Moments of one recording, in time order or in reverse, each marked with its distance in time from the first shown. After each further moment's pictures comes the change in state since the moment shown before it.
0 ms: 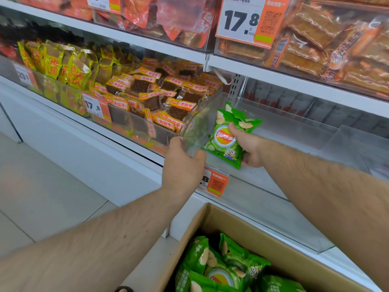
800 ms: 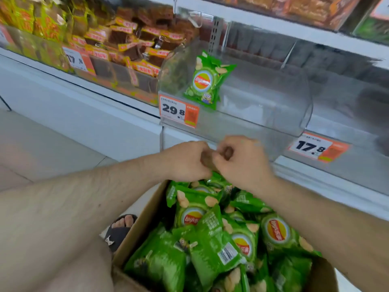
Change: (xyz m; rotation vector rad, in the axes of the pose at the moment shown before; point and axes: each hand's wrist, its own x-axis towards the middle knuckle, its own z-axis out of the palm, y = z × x) left_hand -0.119 0.017 -0.019 0.773 -0.954 0.193; right_hand -0.208 0.137 -0.001 -0.716 0.358 -0.703
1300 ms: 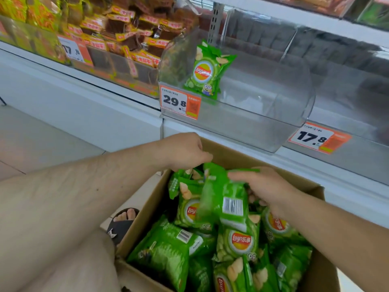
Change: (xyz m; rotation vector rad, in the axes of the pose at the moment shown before) left_hand -0.008 0.001 -0.009 -0.101 -0.007 -0.166; right_hand -0.048 0.033 -0.003 0.563 -0.390 0.828
